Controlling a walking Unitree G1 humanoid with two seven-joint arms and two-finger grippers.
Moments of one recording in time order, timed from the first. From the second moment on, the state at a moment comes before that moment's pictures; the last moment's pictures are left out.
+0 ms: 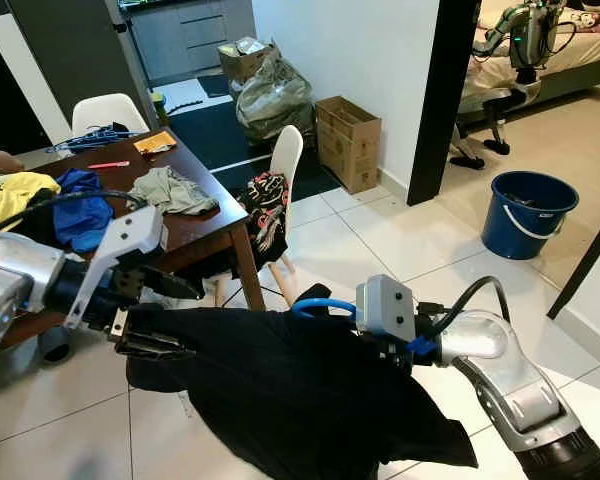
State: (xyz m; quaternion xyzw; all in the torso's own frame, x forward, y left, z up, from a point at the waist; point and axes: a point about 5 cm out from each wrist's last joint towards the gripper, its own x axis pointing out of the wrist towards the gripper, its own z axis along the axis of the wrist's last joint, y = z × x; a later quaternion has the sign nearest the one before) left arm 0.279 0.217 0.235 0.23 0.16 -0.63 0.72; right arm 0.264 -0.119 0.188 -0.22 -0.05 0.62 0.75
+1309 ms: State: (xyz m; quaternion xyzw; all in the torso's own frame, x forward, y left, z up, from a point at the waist) left arm 0.281 0.209 0.233 0.24 0.14 -0.64 0.71; right arm 0.262 -0.118 0.191 -0.21 -0.05 0.61 0.76
